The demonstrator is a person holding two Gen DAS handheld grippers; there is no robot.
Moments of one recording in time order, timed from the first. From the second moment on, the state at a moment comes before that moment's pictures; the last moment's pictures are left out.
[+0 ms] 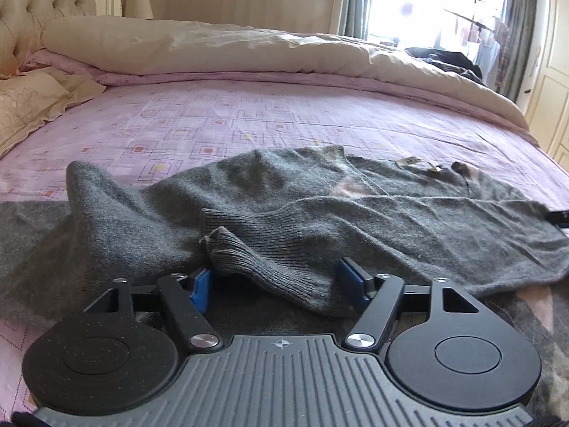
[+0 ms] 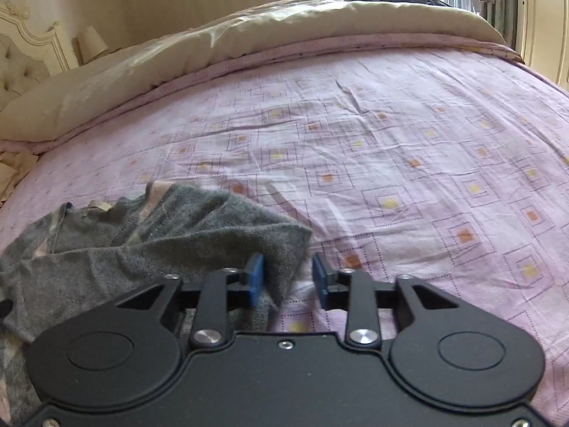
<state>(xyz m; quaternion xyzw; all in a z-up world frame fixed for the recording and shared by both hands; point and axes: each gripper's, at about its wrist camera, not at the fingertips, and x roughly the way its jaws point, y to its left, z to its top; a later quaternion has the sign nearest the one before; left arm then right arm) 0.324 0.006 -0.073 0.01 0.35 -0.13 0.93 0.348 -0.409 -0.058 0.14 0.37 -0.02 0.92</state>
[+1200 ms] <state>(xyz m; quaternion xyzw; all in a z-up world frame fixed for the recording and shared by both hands) 0.294 0.256 -0.025 -0.17 0.37 0.08 0.91 0.243 -0.090 -0.059 -0.03 0.30 0.38 0.87</state>
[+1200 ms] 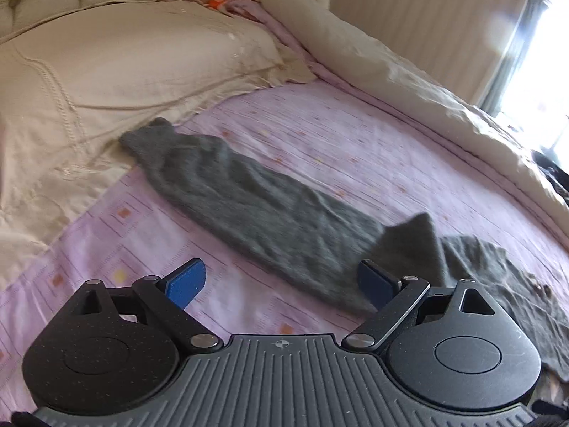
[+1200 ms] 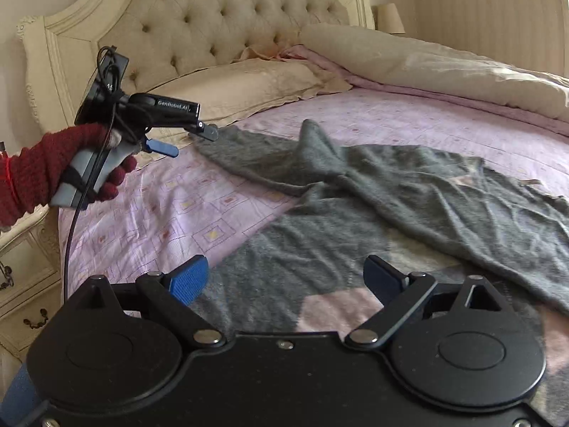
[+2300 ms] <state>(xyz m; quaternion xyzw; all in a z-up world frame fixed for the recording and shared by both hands) 0.380 0.383 -0.069 -0.30 0.32 0.17 0.88 0.233 -0.067 -0.091 -0.08 0.30 0.41 0.85</state>
